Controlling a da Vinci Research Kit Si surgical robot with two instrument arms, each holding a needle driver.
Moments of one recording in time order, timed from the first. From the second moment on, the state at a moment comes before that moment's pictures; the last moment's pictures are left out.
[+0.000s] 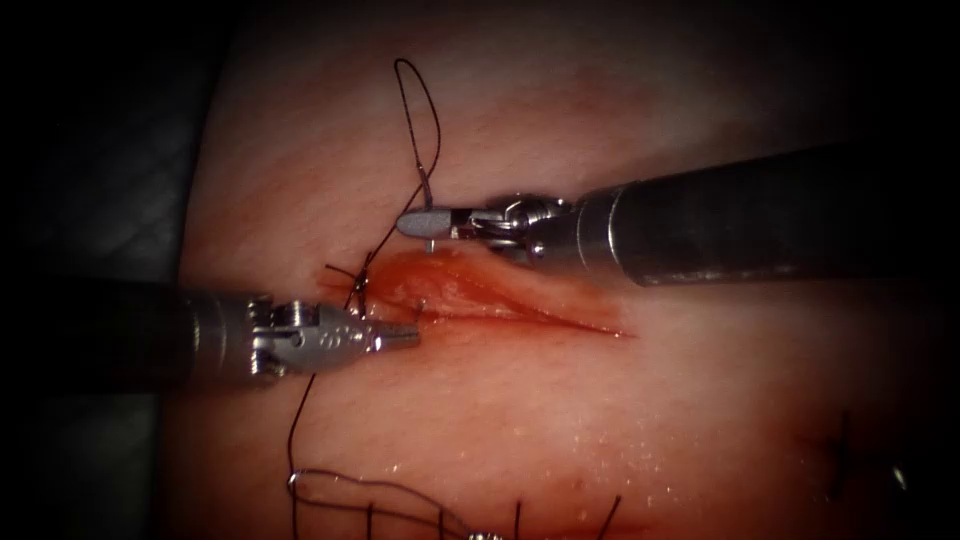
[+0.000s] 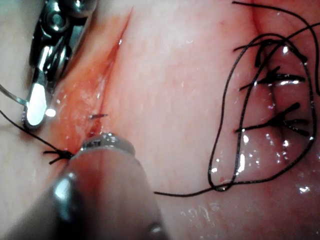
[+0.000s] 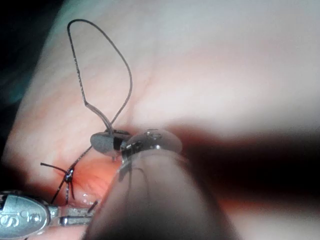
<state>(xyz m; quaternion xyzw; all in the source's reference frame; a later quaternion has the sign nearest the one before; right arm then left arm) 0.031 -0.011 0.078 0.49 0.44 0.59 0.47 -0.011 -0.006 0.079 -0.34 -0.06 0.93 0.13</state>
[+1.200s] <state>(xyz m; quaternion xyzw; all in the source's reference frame) 0.028 -0.007 0.077 0.15 0.54 0.53 0.64 -0.010 -0.006 0.079 -0.34 -0.06 0.93 0.13</state>
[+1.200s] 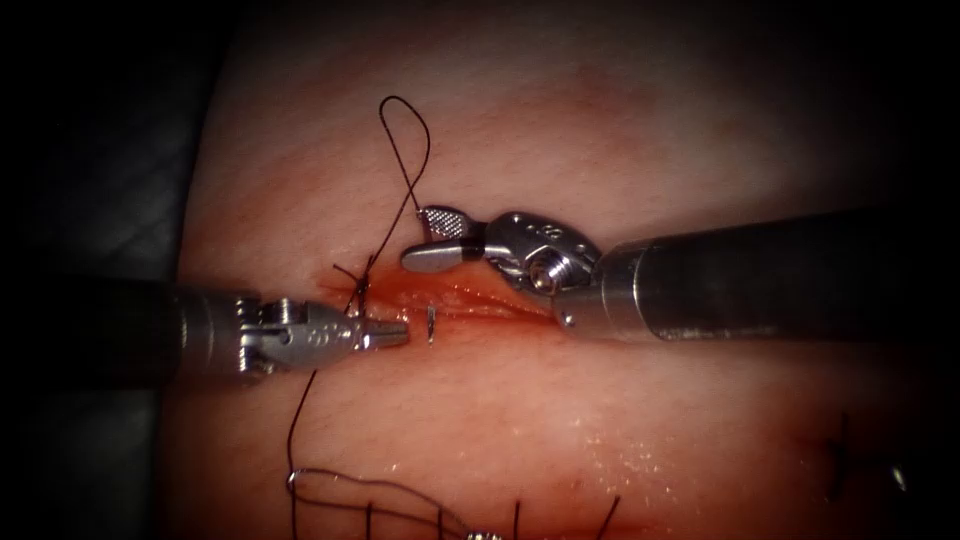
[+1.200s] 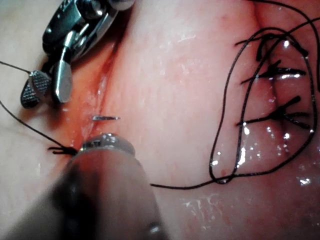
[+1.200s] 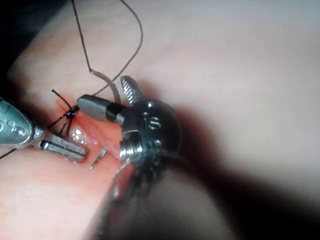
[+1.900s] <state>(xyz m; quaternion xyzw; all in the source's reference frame) 0.029 -0.007 0.077 0.21 0.50 0.58 0.62 -0.010 -0.006 0.079 -0.34 -0.06 0.93 0.13</state>
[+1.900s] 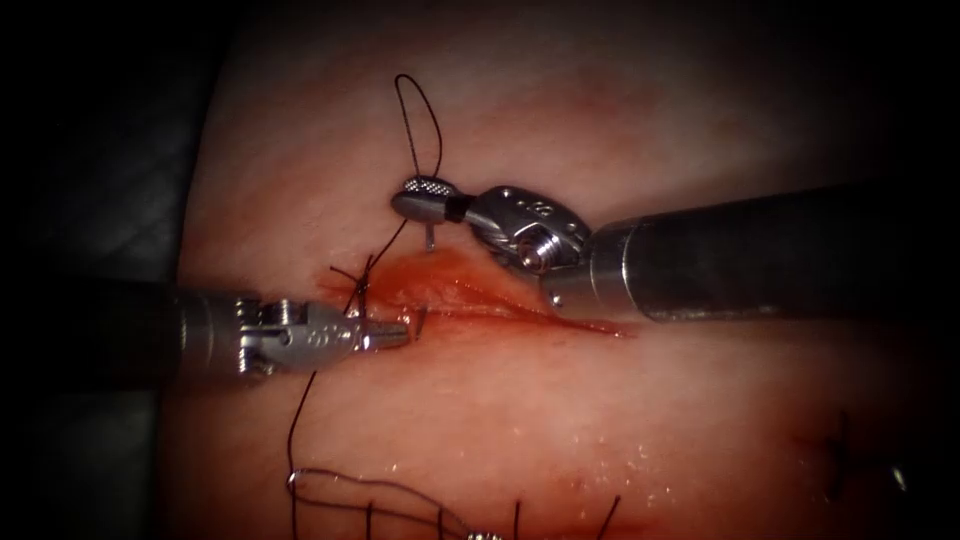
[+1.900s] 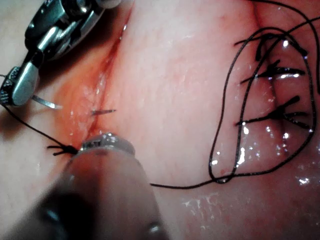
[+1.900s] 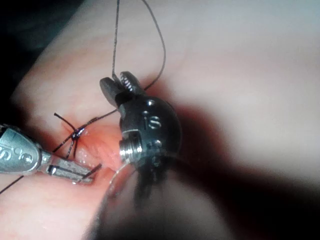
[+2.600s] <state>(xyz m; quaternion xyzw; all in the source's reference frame) 0.031 -0.012 0.075 0.37 0.47 0.58 0.55 -0.010 -0.005 0.079 -0.39 -0.02 0.92 0.08</state>
